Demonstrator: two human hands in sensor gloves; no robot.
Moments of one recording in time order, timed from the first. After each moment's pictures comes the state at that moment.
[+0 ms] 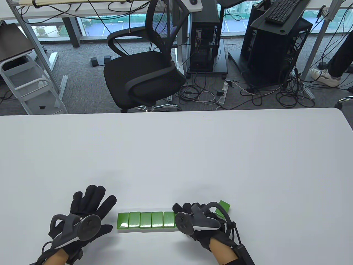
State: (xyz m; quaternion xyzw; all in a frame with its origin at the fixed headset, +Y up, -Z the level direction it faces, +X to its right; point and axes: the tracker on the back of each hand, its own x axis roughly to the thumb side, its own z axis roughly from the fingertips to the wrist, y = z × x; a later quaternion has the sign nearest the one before) left_hand -0.303 -0.731 -0.240 0.00 -0.16 -0.04 0.99; right_hand 0.038 -0.766 -0.261 -0.30 -0.13 -0.94 0.06
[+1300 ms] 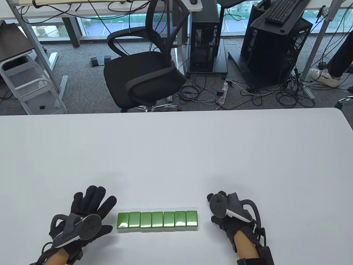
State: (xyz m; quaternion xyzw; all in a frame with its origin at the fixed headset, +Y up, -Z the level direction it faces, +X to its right) left_hand -0.304 -0.733 -0.241 -0.01 -0.16 -0.04 0.99; right_hand 0.139 -0.775 -0.289 -0.11 -0.16 -0.98 -0.02
